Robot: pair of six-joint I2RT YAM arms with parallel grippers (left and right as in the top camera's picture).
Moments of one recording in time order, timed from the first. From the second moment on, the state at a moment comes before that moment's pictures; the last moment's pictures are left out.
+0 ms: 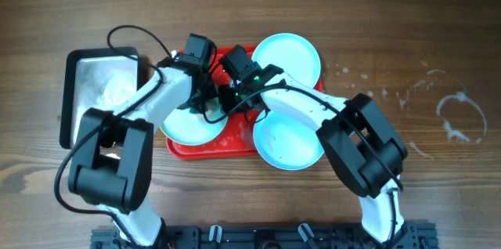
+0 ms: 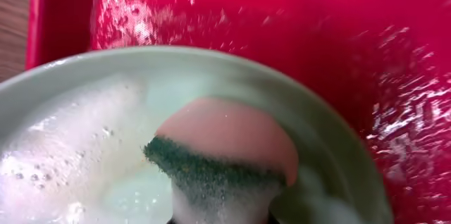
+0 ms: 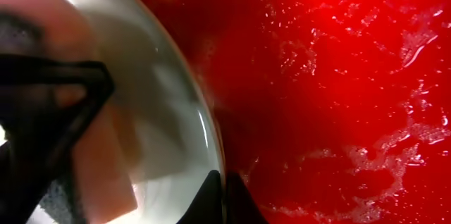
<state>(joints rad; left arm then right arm) -0.31 1.86 1.14 -0.64 -0.12 -0.60 0.72 2.10 1.41 -0.48 -0.25 0.60</state>
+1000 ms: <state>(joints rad) -0.30 1.91 1.20 -0.88 0.02 -0.58 0.72 2.10 1.40 -0.48 -0.27 0.55</state>
